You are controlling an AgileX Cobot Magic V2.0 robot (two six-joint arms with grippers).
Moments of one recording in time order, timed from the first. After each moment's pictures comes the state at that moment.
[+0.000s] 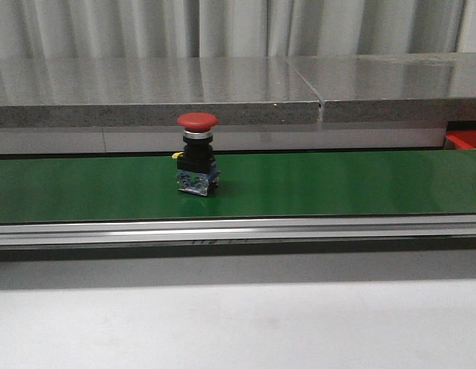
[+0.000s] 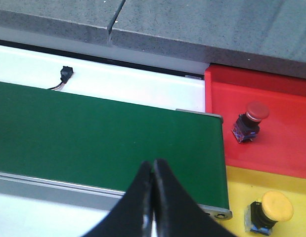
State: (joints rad) left arm 0.18 1.51 -1.16 -0.11 0.83 -0.09; right arm -0.18 0.58 -0.59 0.38 0.53 -0.49
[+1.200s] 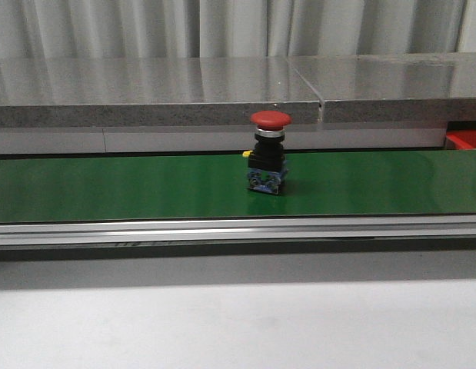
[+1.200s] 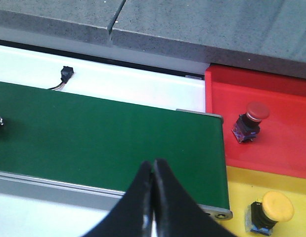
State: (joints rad) left arm 0.16 1.58 -1.19 -0.13 0.83 0.00; right arm -0.18 0.58 -0.59 0.38 0.53 -0.49
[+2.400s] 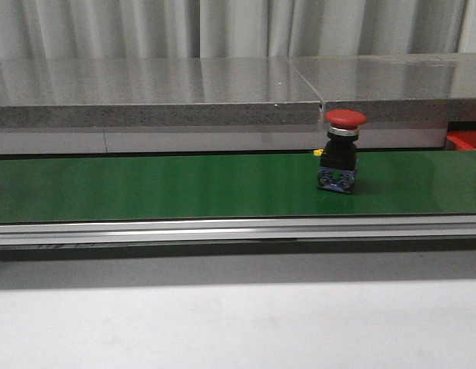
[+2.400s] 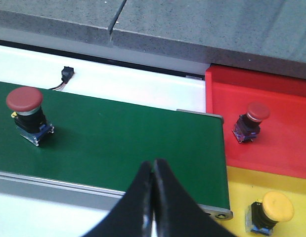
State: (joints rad) left arm -0.08 0.55 -0.65 -0.14 0.54 0.07; right arm -0.18 0.58 -0.59 0.38 0.53 -0.49
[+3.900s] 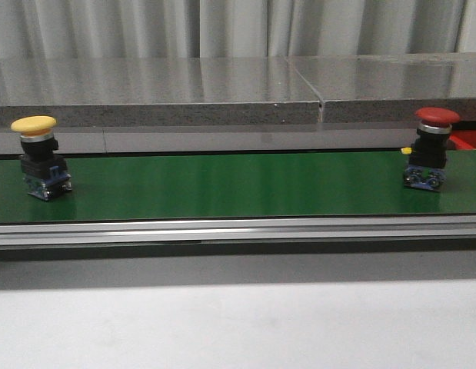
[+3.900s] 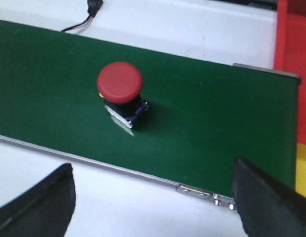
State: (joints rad) left arm -0.08 0.32 -0.46 -0.18 0.54 0.07; right arm -0.11 1.08 -0.82 0.41 0.68 -0.50
